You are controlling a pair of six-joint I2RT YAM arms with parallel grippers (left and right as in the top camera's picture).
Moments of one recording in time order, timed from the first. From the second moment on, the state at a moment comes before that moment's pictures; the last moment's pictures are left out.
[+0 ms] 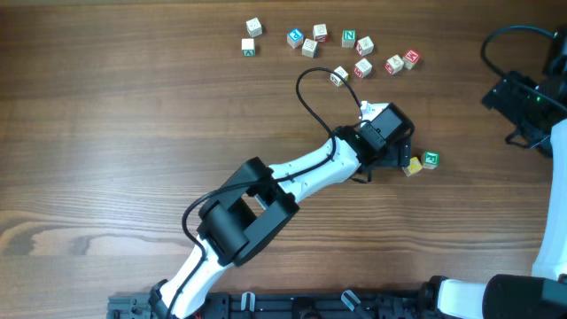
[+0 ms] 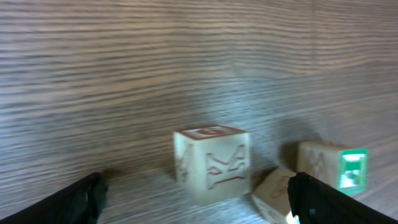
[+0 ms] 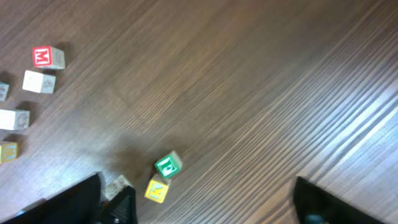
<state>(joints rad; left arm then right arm) -0.93 2.25 1.64 -0.38 0.01 -0.83 -0.27 1.51 1.60 -1.29 0.17 0.49</state>
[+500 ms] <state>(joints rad) -0.88 2.05 1.61 -0.49 -0.21 -0.81 -0.25 1.52 1.18 -1.18 -0.05 0.50</state>
